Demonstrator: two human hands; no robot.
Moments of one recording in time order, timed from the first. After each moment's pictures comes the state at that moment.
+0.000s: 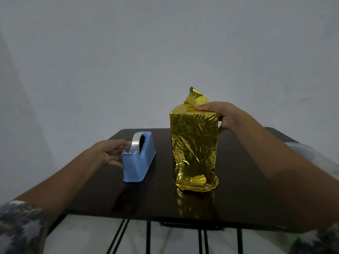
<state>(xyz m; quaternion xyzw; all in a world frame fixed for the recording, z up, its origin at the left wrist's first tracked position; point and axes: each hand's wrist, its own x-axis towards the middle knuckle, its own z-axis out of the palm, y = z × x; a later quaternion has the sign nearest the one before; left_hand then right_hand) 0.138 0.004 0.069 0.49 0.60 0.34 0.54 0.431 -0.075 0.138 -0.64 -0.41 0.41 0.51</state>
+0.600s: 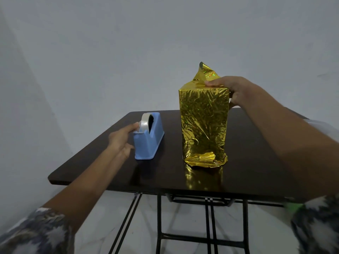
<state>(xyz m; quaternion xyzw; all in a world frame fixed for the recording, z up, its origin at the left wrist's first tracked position) 0.147 -0.016 0.025 0.40 0.46 0.57 0.54 0.423 -0.082 0.138 -0.64 -0.41 0.40 0.52</state>
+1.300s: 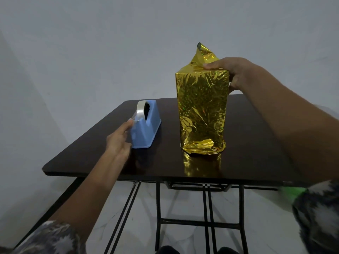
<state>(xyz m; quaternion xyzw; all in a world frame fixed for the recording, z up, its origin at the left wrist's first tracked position) 0.152 -0.030 -0.005 0.34 0.43 0.60 0.58 0.427 -0.080 0.136 -0.64 -0.43 0.38 0.52</state>
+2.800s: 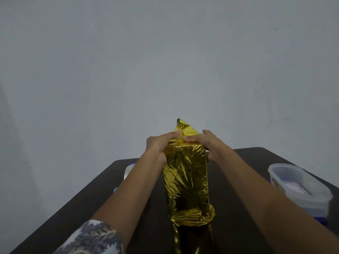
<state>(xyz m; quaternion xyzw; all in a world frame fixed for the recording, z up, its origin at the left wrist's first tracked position) 0.291 -0.048 0.145 0.49 0.40 0.48 0.61 0.419 -0.095 0.135 -0.54 -0.37 0.41 0.64</state>
